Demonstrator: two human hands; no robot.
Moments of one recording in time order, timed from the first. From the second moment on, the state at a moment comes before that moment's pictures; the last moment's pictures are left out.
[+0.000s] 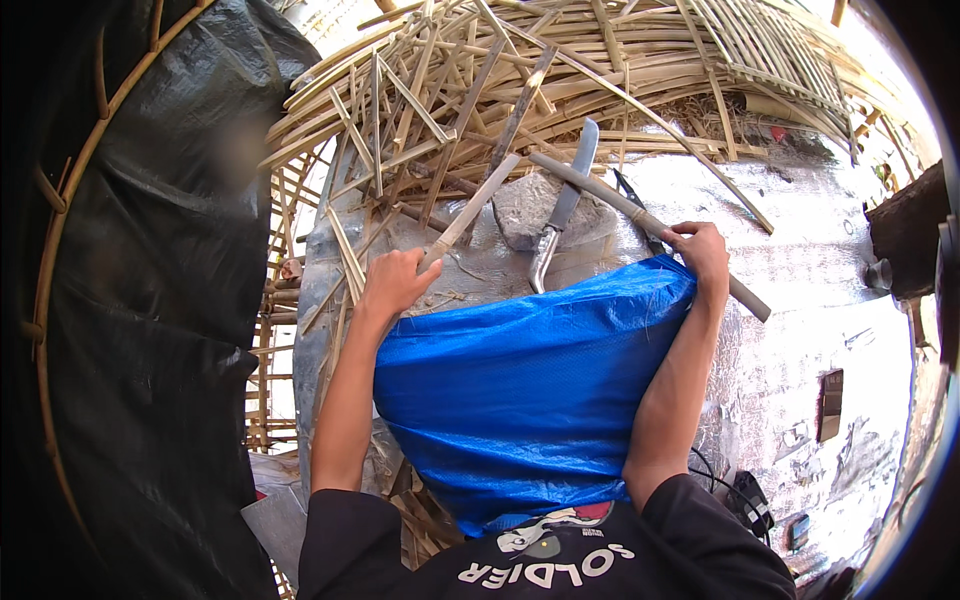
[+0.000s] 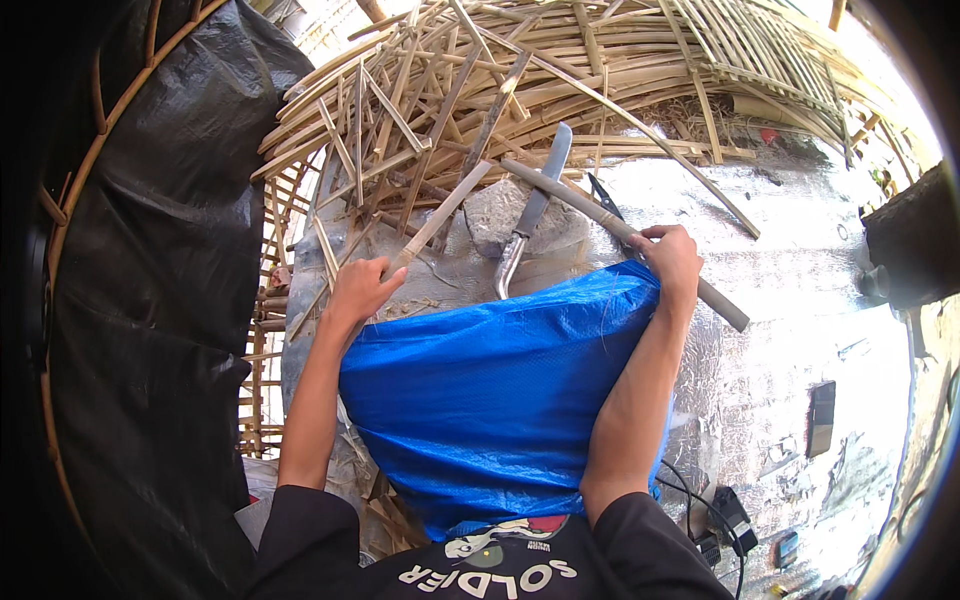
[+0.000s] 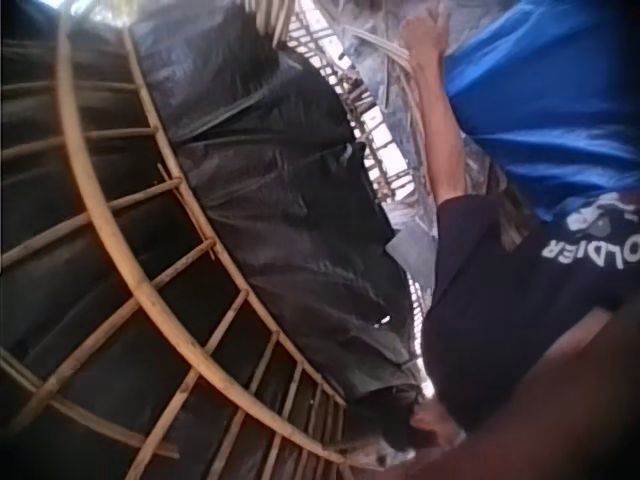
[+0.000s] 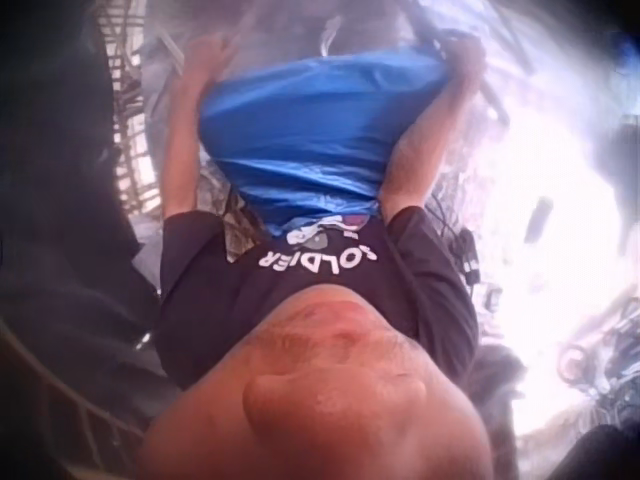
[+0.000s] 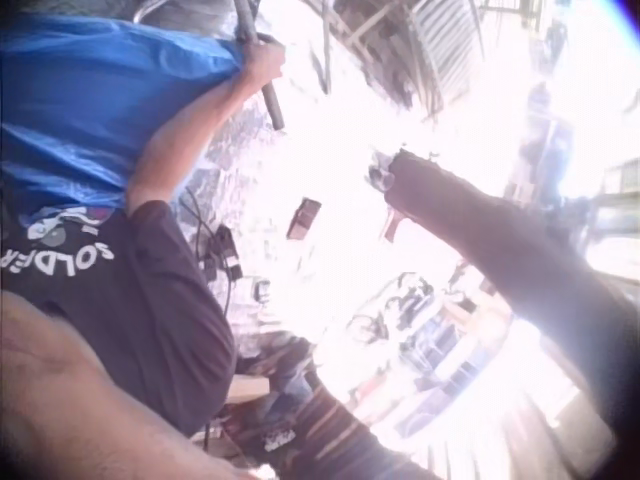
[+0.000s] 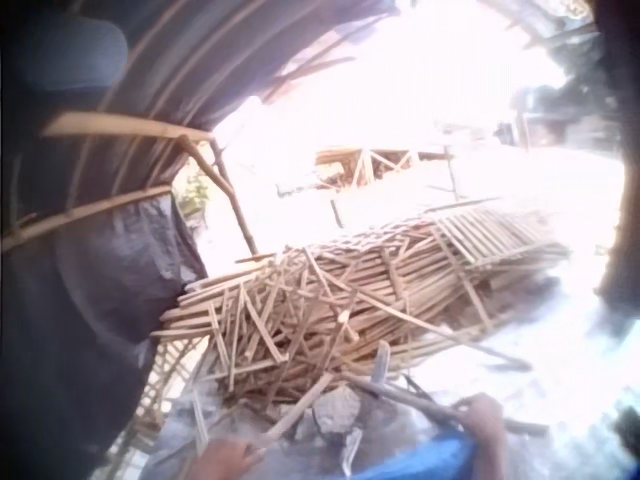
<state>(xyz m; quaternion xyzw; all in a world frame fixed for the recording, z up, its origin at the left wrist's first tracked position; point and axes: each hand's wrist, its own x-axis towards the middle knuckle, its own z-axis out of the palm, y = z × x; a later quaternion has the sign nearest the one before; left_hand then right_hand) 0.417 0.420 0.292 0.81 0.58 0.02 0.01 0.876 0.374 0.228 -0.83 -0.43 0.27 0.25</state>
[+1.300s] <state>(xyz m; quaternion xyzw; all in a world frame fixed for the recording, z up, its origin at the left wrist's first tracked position) 0.376 0.496 0.189 0.88 0.47 -0.08 0.00 0.735 0.432 0.232 -0.76 -0.53 0.22 0.31</state>
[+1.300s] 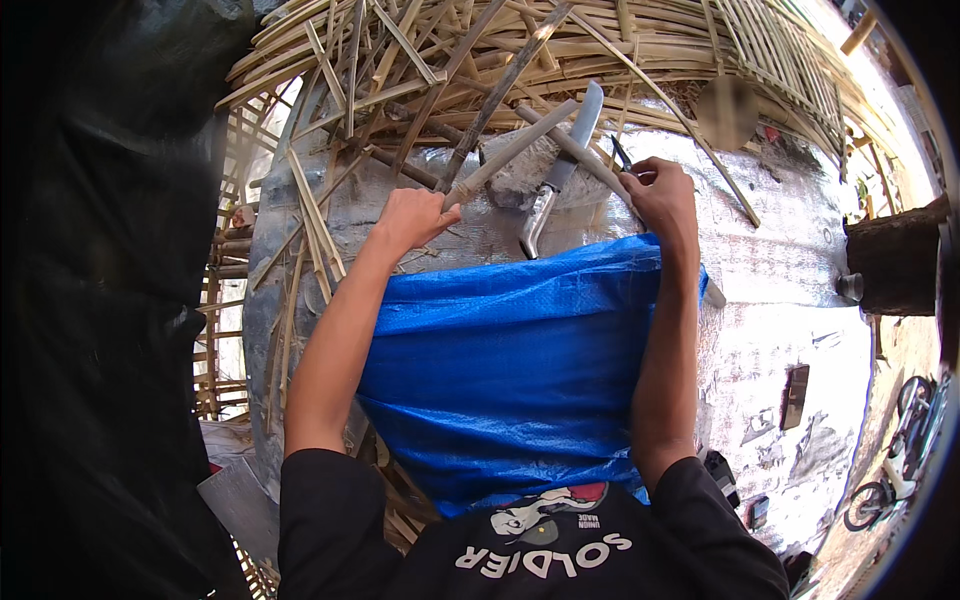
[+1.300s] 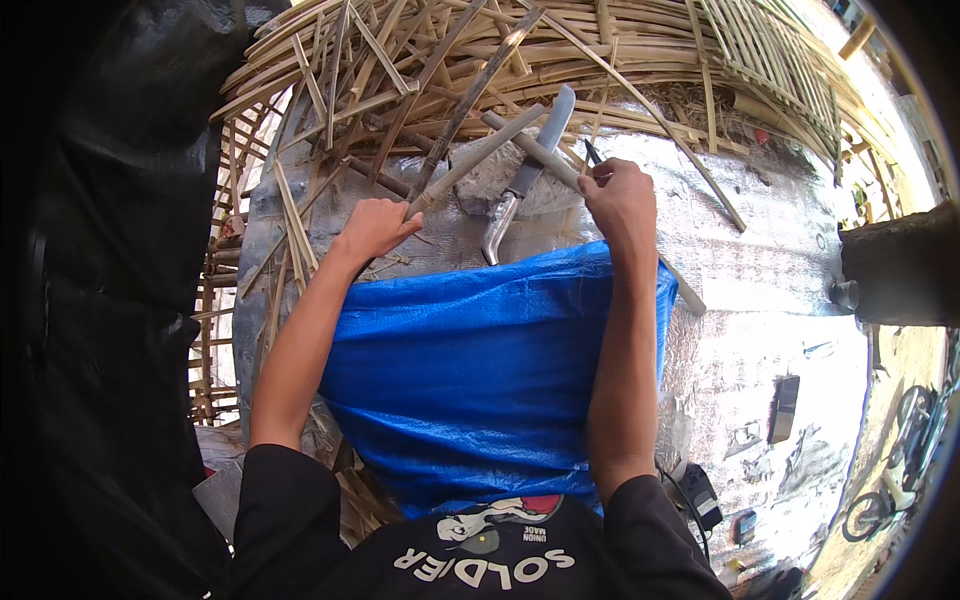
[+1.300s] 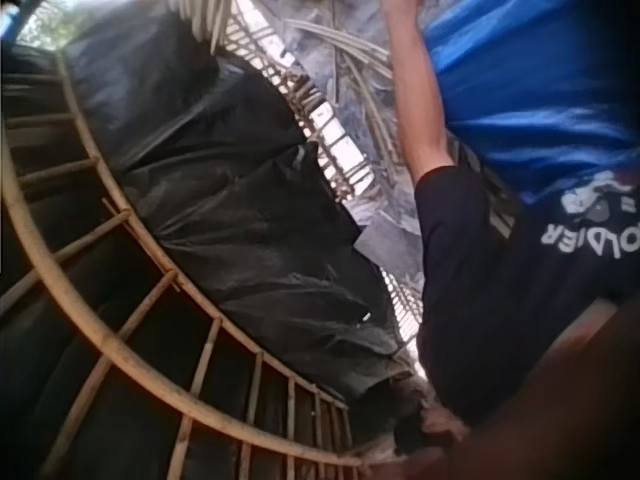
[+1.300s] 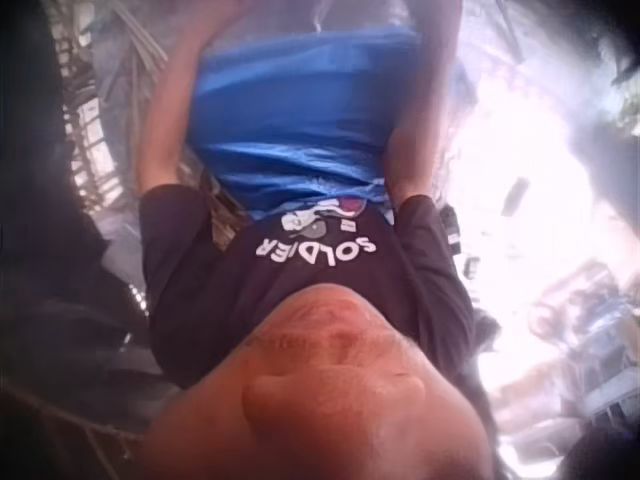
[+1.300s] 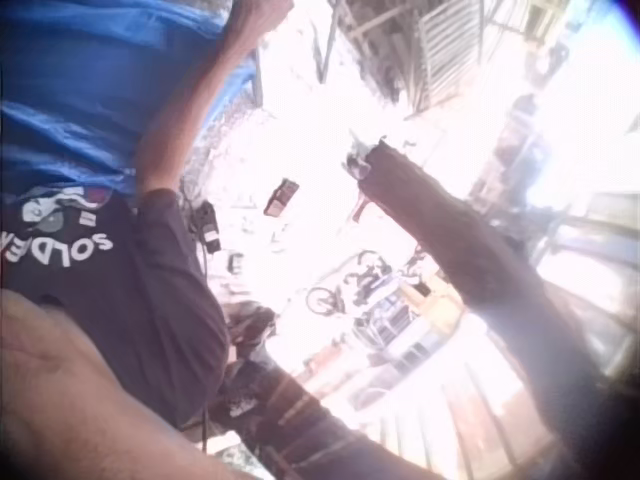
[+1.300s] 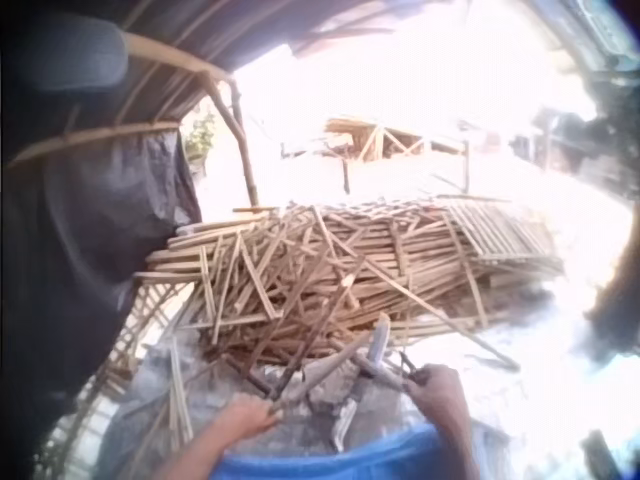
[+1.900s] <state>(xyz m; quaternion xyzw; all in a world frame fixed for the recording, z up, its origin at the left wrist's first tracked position) 0.370 0.489 0.179 0.86 0.50 -0.04 0.00 0.649 0.422 0.232 -0.43 -0.19 0.76 0.44</state>
